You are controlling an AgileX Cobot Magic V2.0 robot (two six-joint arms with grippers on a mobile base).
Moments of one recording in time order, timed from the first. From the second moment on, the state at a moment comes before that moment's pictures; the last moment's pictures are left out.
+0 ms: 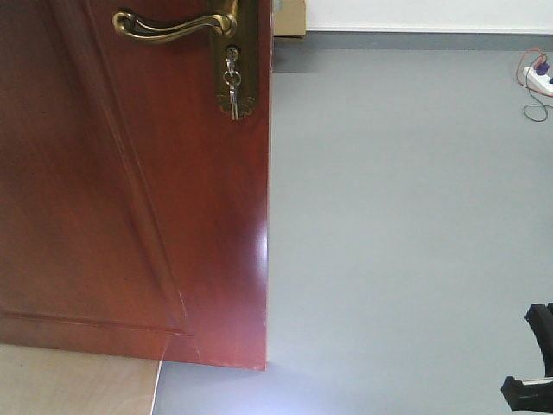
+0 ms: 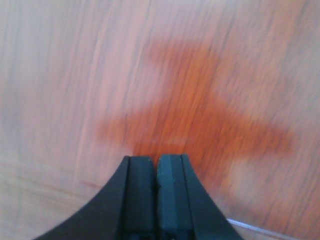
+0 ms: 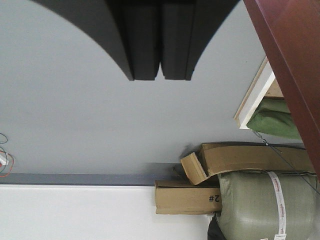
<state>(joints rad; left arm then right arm) 0.05 1.30 -1.36 -0.14 0.04 -0.12 0.05 -0.01 0.03 0.07 0.37 -0.05</state>
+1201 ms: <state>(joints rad) -0.03 0.03 0.01 -0.06 -0.06 -0.01 0.05 -0.01 0.03 0.07 0.37 -0.05</state>
